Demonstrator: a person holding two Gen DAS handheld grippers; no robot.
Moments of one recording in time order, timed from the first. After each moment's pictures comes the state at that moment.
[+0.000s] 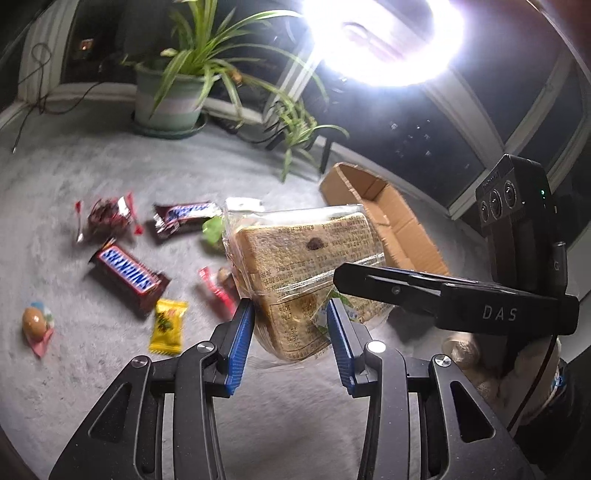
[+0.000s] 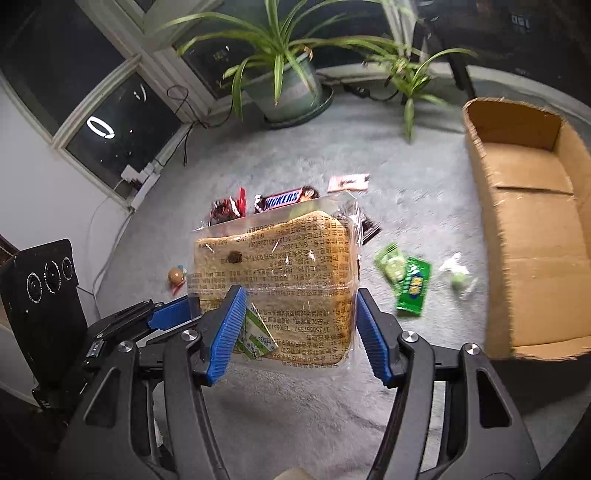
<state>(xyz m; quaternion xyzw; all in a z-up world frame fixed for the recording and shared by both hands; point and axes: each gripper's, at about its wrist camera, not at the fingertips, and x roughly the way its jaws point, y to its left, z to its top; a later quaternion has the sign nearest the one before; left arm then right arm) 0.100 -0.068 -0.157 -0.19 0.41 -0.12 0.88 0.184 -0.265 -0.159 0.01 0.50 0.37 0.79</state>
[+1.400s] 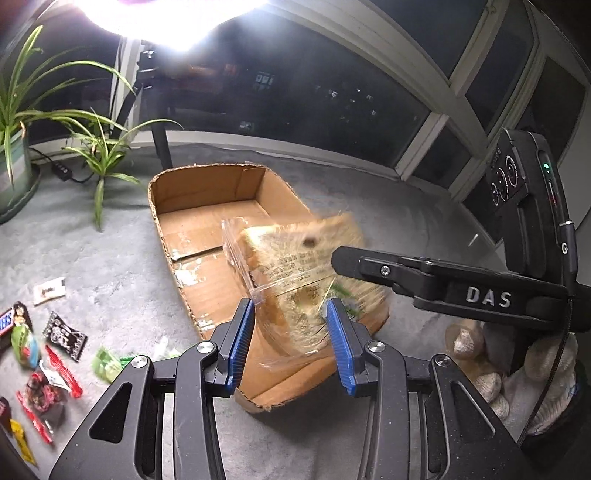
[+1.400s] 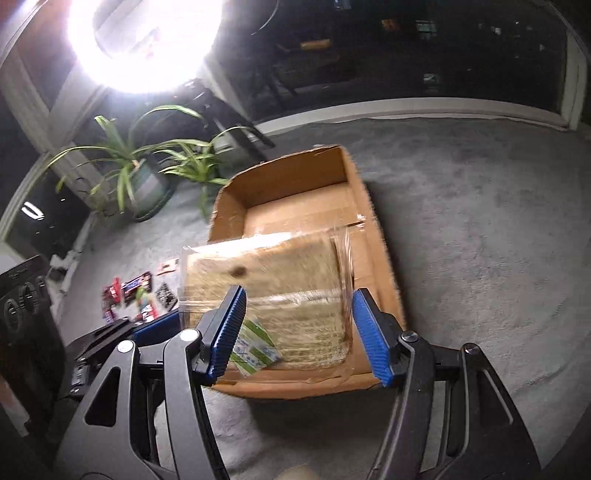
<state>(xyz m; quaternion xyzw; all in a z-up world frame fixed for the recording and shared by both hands) 0.205 -0.267 -0.153 -0.10 0.40 -0.23 0.88 0.271 -0.455 -0.135 0.06 0.46 0.20 0.86</state>
